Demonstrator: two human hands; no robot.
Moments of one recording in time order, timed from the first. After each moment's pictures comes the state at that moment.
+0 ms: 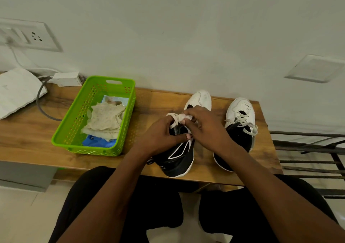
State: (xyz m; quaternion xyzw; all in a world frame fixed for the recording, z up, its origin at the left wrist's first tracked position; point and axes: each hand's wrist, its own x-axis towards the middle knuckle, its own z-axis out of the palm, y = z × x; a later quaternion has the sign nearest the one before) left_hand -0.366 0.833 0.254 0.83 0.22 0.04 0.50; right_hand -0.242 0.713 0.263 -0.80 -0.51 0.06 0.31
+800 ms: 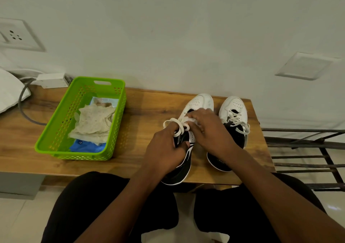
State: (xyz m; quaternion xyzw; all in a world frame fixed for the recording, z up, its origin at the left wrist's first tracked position) left_hand -0.366 0.783 0.257 0.83 0.29 0.11 0.47; right_hand -0.231 0.689 0.264 -0.83 -0.49 0.05 0.28
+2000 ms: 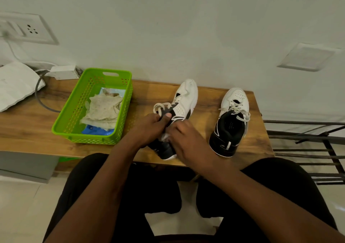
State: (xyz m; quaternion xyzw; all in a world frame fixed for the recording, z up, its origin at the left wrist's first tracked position) left_hand -0.380 0.838 0.242 0.79 0.32 0.01 0.53; right_hand -0.310 0.684 0.239 -0.73 -0.63 -0.02 0.25
